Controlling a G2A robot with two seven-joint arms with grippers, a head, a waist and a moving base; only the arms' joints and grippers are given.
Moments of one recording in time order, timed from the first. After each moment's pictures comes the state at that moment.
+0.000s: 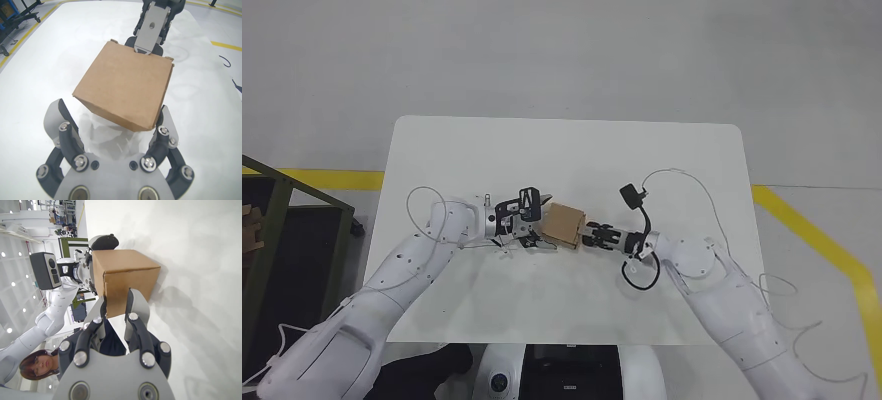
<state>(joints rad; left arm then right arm) 0.94 -1.06 -0.86 -1.10 1.64 -0.90 0.42 -1.18 -1.20 1.01 -1.43 -0.01 -0.07 0.75</state>
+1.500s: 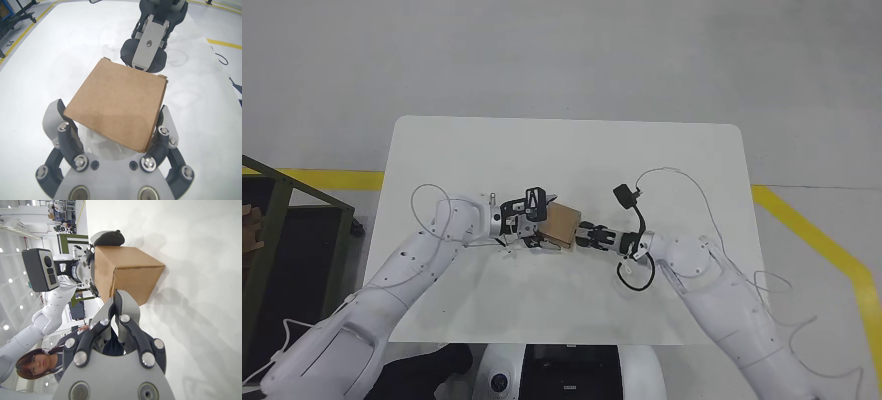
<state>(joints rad) 0.92 -1.07 -0.83 -1.11 1.62 -0.91 0.39 -1.16 -1.21 0.97 -1.42 -0.01 -0.09 0.75</state>
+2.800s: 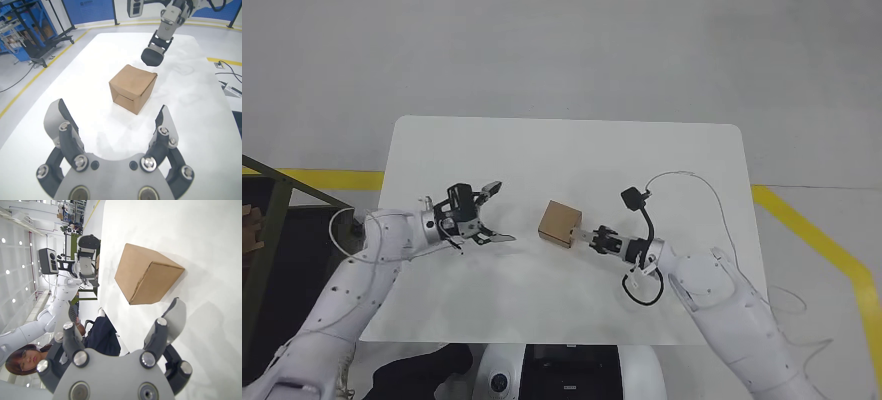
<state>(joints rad) 1.24 -0.89 -1.28 -1.35 1.68 -0.92 0.64 -1.30 -1.17 1.06 -1.64 -0.10 -0.13 0.72</state>
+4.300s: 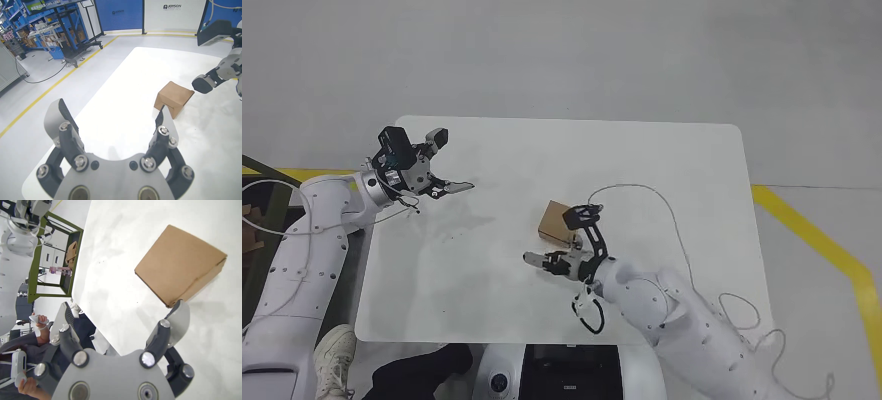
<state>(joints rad) 1.13 -0.84 -1.43 -1.31 1.45 -1.01 0.47 -1.27 -1.22 0.79 -1.87 -0.54 0.22 0.62</state>
